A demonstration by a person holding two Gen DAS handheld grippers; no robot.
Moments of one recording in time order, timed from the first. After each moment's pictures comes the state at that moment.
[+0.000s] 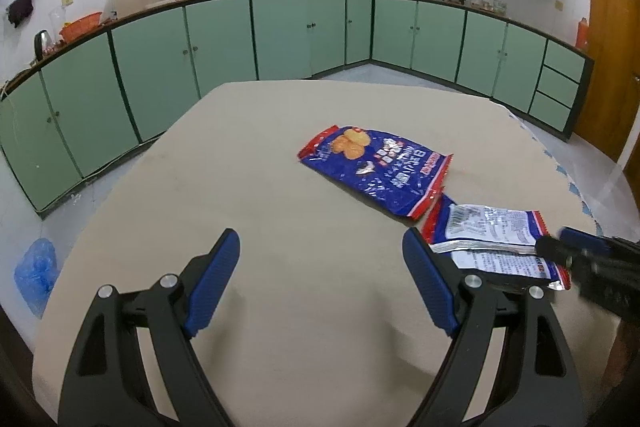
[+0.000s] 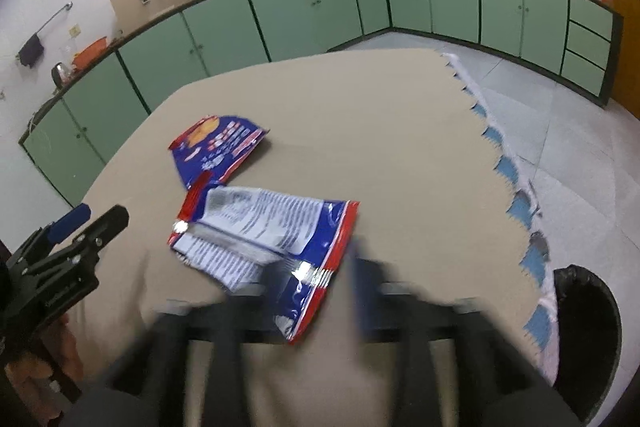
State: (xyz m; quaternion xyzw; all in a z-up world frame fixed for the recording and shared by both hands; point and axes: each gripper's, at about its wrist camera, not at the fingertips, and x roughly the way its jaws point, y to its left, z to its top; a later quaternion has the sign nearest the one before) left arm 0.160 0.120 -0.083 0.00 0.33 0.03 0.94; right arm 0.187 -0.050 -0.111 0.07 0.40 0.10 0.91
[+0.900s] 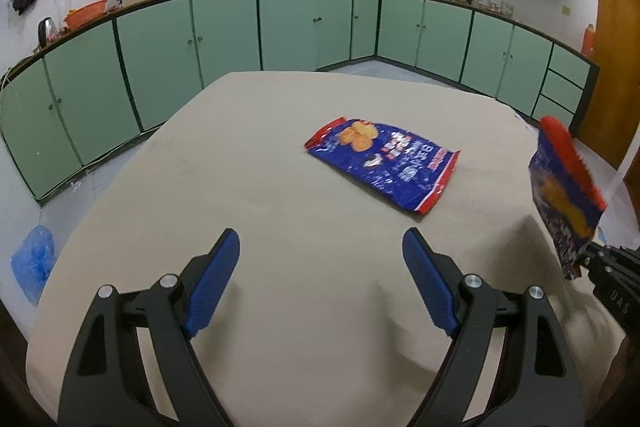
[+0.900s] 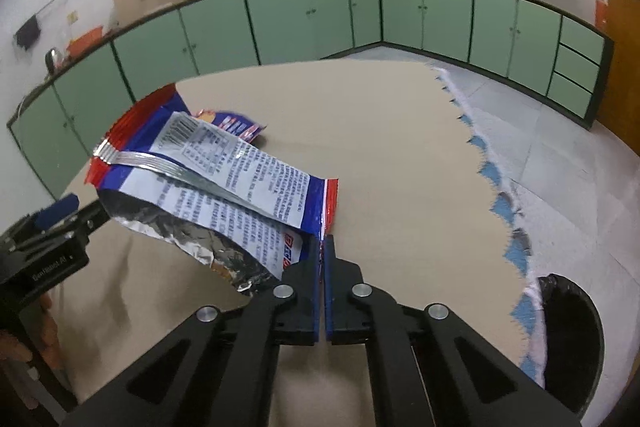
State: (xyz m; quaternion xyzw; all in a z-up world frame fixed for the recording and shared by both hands) left arm 0.164 0.122 -0.087 -0.02 0.34 0.02 0.94; right arm 0.174 -0.057 -0.105 0.04 0.37 0.07 0.92
